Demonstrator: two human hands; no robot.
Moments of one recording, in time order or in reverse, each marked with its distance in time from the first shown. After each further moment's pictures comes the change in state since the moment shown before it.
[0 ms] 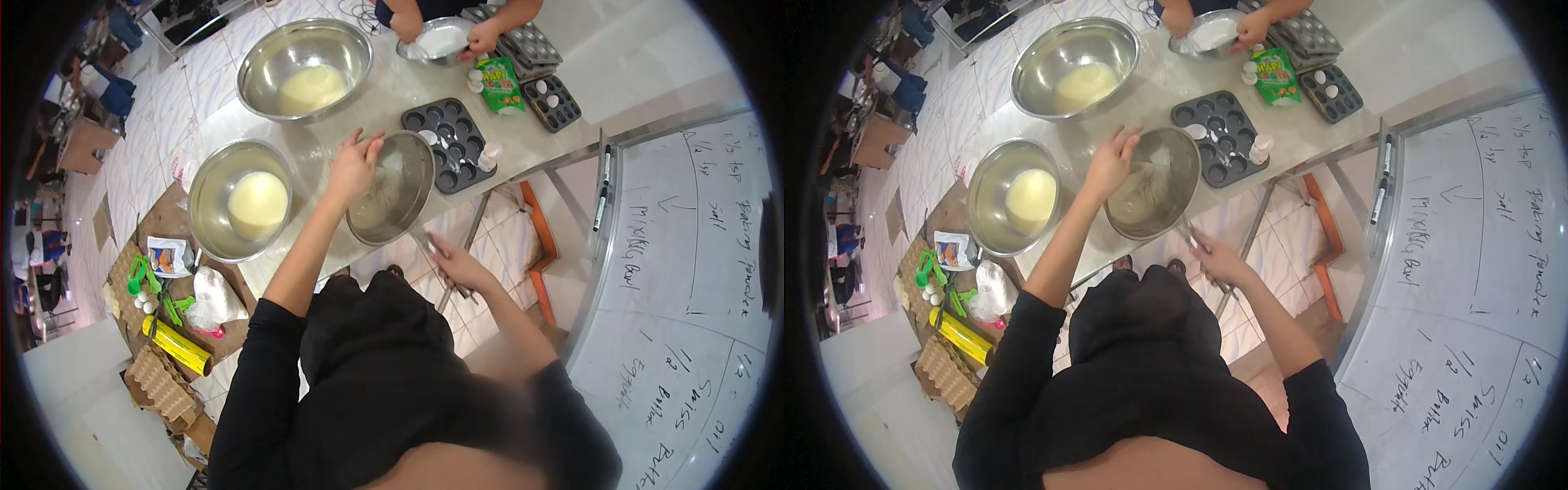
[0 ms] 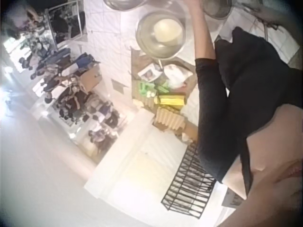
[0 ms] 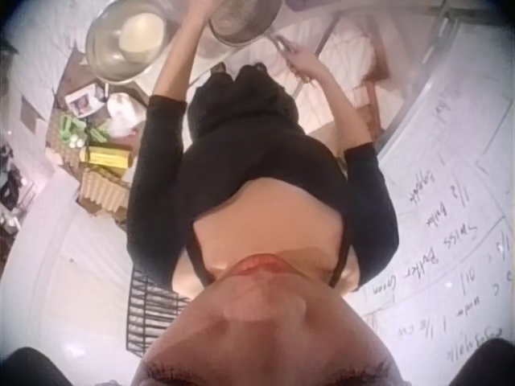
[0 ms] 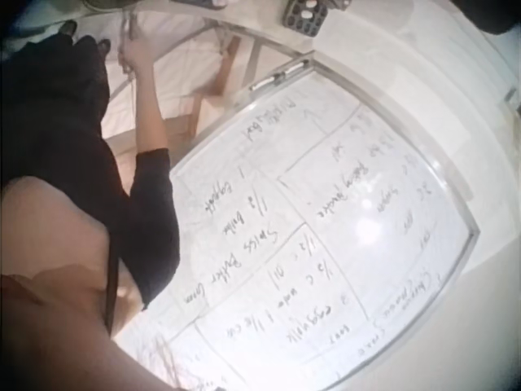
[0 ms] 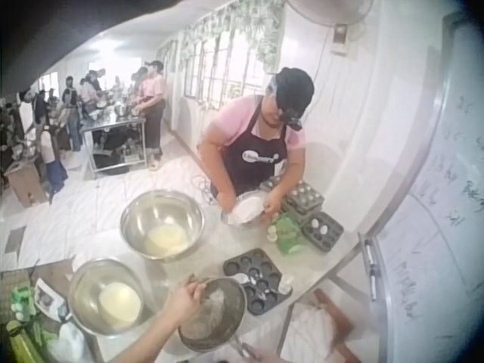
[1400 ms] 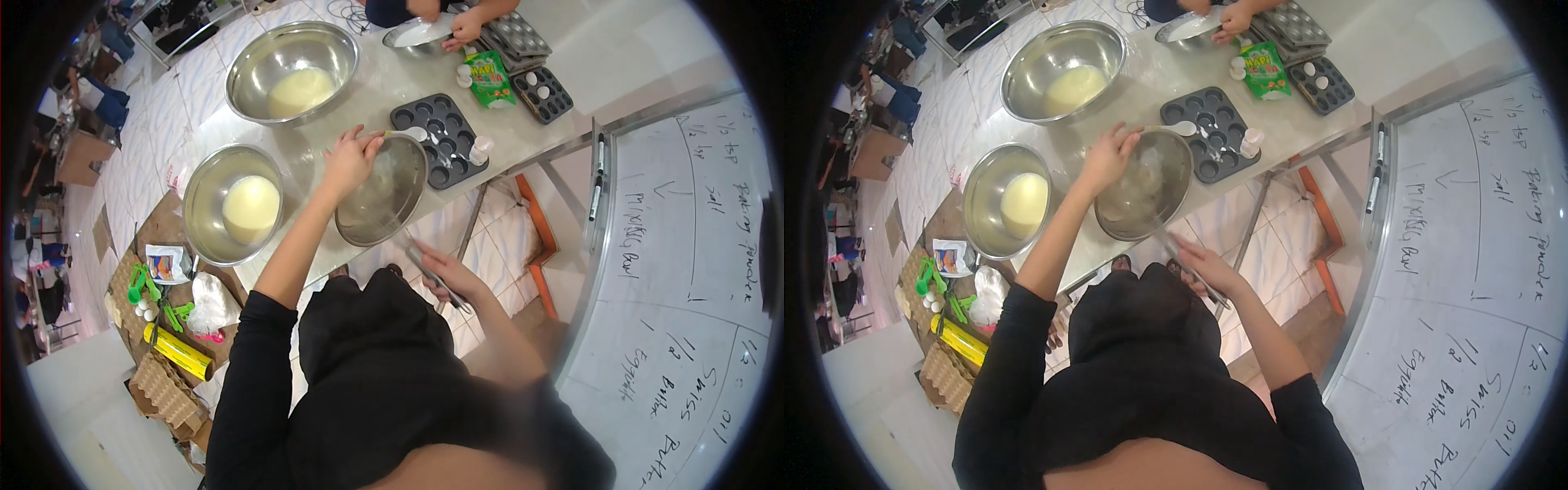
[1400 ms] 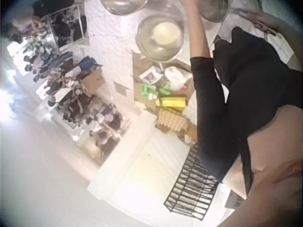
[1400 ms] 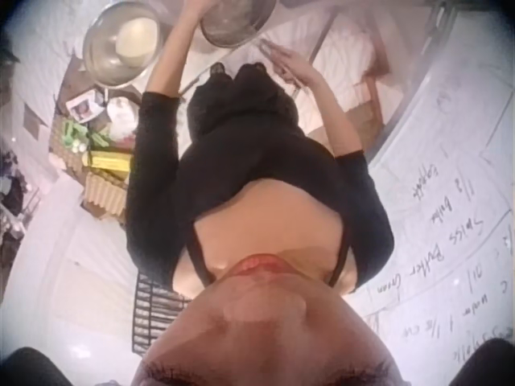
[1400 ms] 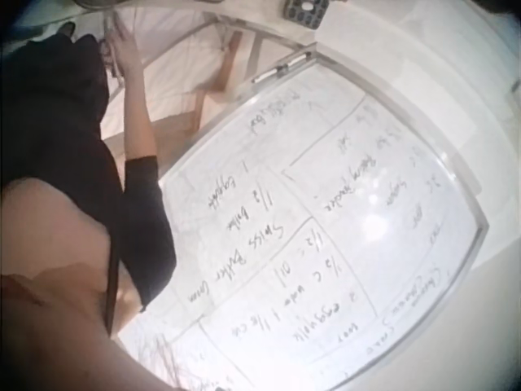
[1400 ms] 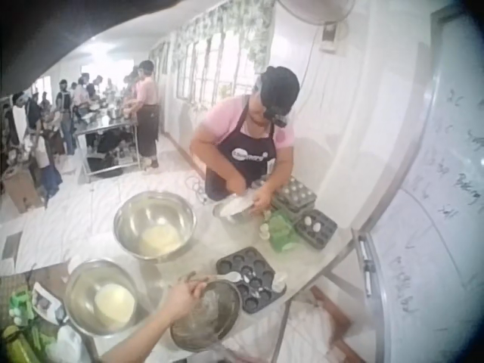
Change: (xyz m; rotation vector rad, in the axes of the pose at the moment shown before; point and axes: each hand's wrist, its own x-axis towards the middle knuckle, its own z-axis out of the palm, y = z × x) left_hand 0.006 0.019 0.003 0.383 -0.114 0.068; right_hand -0.015 0.008 0.019 0.377 -0.320 0.086
